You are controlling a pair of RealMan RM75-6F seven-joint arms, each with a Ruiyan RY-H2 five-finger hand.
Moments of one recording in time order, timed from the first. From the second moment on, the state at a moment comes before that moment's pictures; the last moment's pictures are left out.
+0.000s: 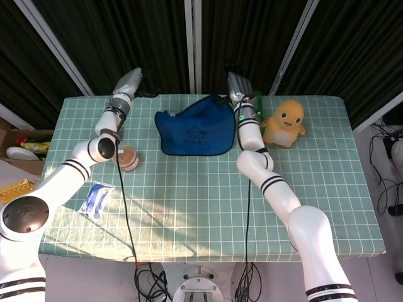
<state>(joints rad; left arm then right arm) -1.28 -1.53 -0.34 -0.66 0.49 0.29 -0.14 1.42 -1.94 0.71 -0.26 -0.77 0.42 0.00</state>
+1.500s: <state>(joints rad) -0.24 -1.13 0.18 -1.62 1.45 1.66 0.11 0.19 -1.20 -0.06 -1.62 -1.47 1.48 -0.22</state>
